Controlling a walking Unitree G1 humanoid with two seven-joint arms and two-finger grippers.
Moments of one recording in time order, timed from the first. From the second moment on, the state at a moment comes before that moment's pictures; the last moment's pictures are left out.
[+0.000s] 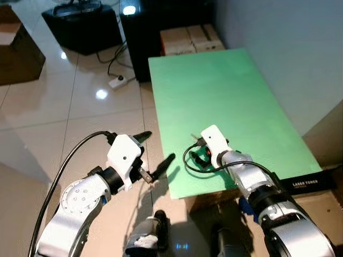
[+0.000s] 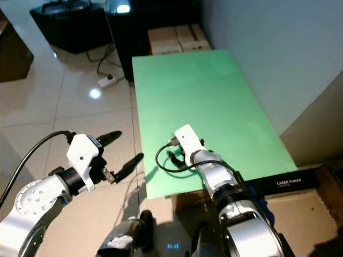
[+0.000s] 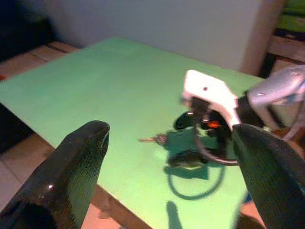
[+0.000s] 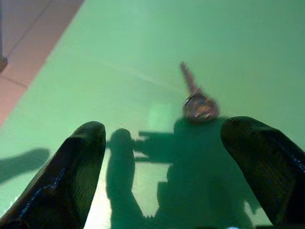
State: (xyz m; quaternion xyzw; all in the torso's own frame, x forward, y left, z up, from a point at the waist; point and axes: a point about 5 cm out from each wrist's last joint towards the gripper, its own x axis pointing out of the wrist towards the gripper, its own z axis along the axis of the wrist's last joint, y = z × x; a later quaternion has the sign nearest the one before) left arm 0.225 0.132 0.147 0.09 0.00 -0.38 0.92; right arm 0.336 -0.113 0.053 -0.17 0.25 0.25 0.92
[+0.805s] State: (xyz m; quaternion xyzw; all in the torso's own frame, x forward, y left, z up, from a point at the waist) left arm 0.215 0.137 0.159 0.10 0.02 -0.38 0.92; right arm 0.362 -0.128 0.075 -0.24 0.18 0.18 0.94
